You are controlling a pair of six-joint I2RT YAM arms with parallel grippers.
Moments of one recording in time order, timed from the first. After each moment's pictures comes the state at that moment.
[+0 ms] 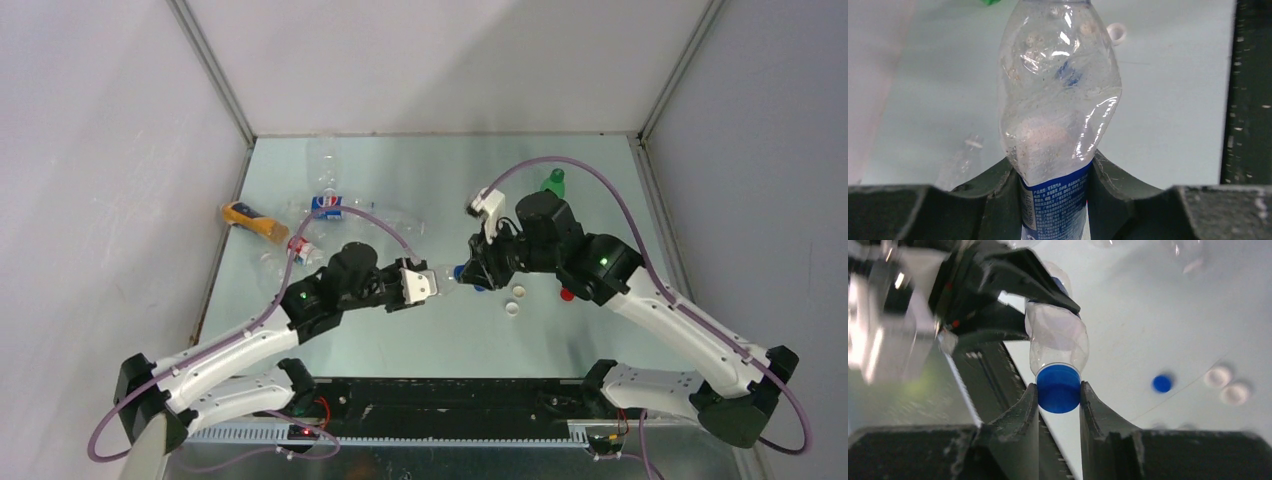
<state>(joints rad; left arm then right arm) -0.87 0.94 0.73 -0.26 0.34 0.54 0.84 1.10 1.21 -0.67 -0.34 0.00</state>
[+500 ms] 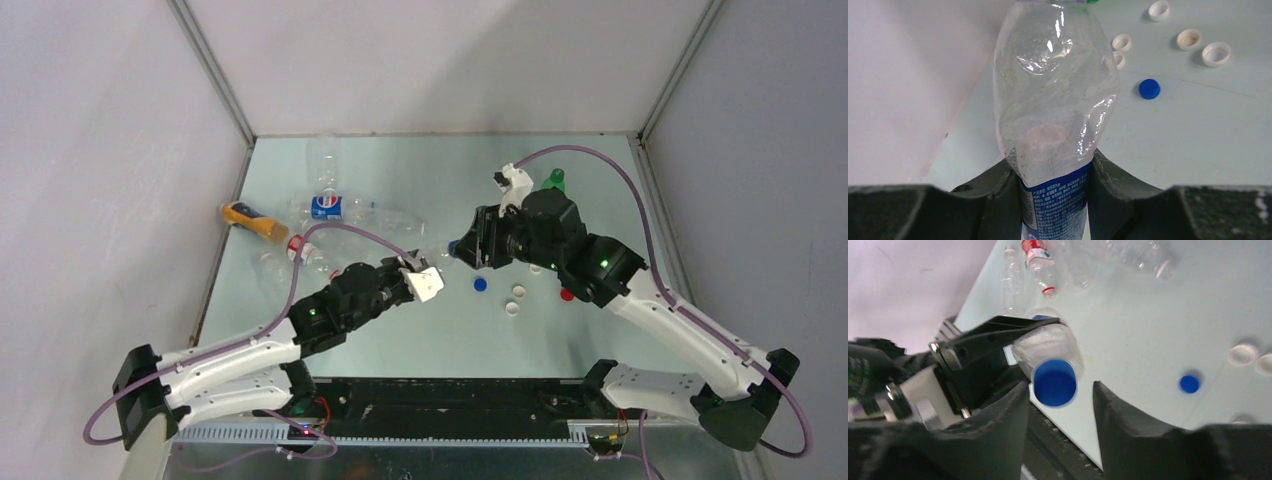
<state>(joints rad) -1.02 0.92 0.59 0.08 -0.19 0.54 0.82 1.11 1.19 -0.53 -0.09 0.59</state>
